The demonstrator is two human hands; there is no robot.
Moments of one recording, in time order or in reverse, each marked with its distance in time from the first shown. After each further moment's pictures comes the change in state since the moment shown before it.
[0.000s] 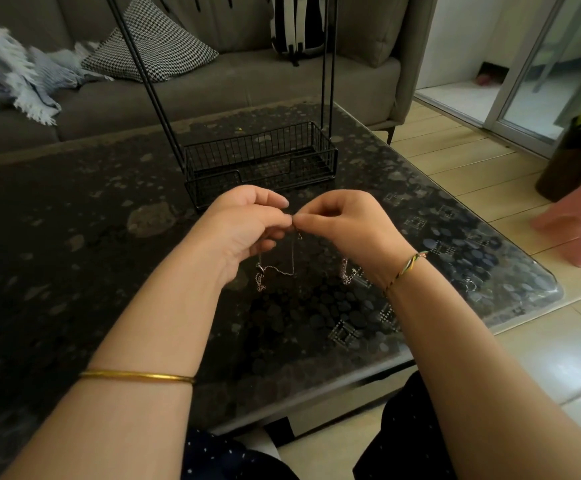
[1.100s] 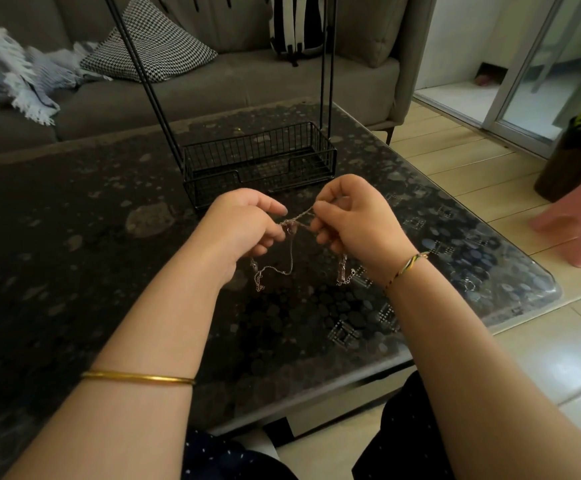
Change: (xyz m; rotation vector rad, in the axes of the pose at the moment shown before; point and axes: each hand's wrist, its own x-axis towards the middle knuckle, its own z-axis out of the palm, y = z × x) left_hand 0.001 0.000 -0.001 0.180 0.009 -0.004; right_hand 0.004 0.006 -0.002 0.146 0.070 0.026
